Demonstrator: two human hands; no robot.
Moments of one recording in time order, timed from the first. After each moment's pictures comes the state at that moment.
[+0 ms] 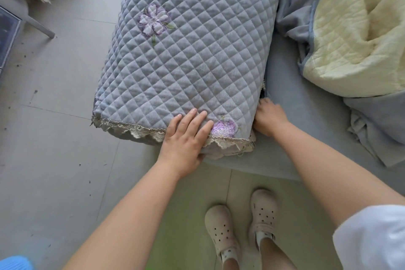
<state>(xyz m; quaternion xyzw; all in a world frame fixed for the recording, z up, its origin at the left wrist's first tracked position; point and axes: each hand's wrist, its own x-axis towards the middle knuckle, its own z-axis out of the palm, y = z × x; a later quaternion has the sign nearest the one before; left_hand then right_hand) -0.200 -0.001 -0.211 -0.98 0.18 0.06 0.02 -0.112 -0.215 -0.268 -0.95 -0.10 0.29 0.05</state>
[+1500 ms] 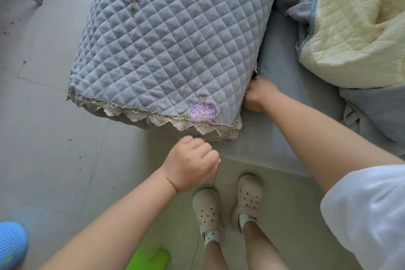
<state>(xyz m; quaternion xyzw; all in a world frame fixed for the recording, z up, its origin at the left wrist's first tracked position) -0.244 -0.051 -0.236 -0.92 0.33 -0.15 -0.11 -0.085 -0.225 -0.272 -0.92 -0.19 0.33 0.00</state>
